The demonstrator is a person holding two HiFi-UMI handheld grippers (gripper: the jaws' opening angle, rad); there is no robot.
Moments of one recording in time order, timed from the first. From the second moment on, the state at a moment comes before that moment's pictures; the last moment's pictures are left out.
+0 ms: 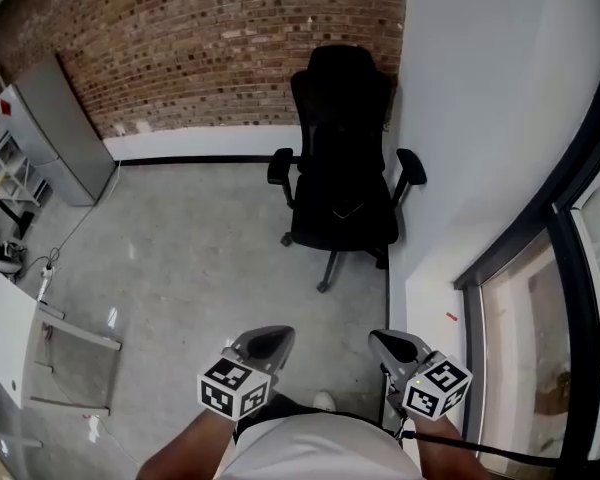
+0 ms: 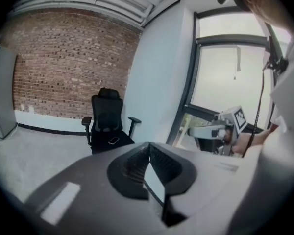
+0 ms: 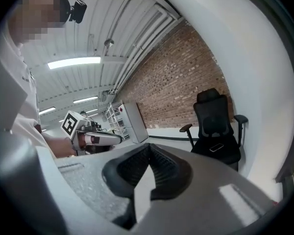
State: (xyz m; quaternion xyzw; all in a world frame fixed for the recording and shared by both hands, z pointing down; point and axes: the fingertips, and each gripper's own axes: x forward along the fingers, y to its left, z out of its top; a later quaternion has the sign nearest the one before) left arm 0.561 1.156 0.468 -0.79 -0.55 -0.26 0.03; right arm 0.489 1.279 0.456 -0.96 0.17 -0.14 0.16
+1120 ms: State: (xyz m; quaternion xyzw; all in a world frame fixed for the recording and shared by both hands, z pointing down) left arm 0.559 1.087 0.457 -0.86 -0.44 -0.24 0.00; right arm 0.519 1.220 0.455 -0.93 0.30 -0.16 0.14
